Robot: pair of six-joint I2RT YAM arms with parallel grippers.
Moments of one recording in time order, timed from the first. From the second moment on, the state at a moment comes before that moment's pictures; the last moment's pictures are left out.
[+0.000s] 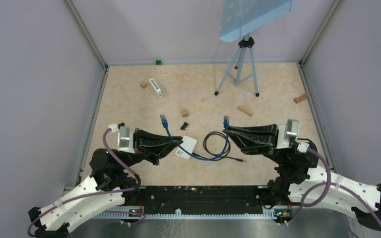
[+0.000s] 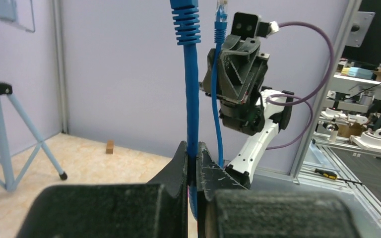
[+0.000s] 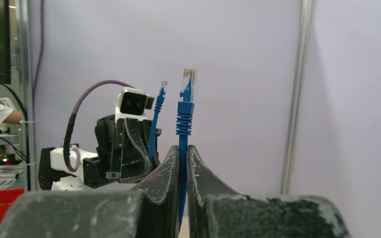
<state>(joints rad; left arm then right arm) -0.93 0.43 0.54 0.47 0.37 -0.37 1.10 0.64 0.58 0.81 -0.22 0.09</state>
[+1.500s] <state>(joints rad) -0.93 0.25 0.40 0.15 -0.20 -0.33 1.10 1.08 0.74 -0.17 0.26 -0.68</state>
